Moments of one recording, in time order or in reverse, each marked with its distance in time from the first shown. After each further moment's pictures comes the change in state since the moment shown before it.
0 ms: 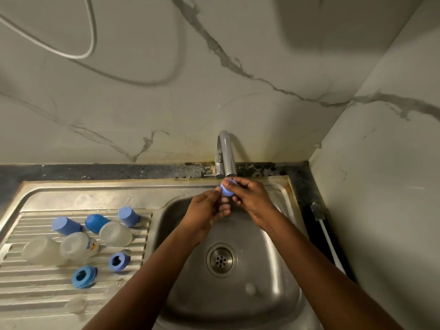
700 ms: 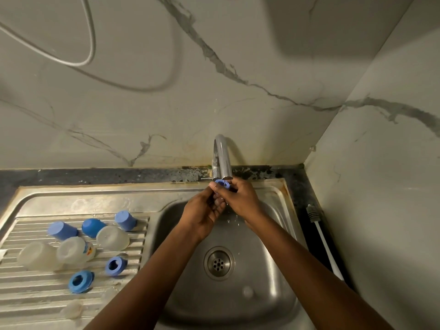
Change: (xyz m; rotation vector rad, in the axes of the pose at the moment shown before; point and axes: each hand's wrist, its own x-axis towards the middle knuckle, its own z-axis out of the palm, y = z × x) left_hand 0.002 0.010 0.013 -0.323 0.027 -0.063; right_hand -0.003 -0.005 0.018 -0.410 0.048 -0.213
